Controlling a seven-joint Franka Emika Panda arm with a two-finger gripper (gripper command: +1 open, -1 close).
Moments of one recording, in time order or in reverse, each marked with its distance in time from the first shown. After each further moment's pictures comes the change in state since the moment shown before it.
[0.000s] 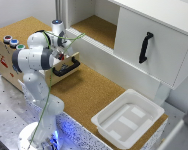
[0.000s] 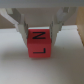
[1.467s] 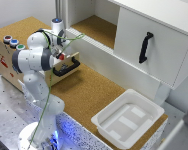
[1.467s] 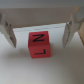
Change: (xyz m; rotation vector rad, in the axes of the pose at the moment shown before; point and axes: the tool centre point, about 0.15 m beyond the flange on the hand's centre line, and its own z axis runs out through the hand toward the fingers) arm -0.011 -0.001 -0.005 0.010 -0.036 0.053
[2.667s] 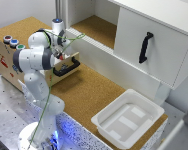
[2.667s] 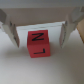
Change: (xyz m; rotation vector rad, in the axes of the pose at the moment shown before) arm 0.002 0.002 0.006 -0.001 -0.016 0.018
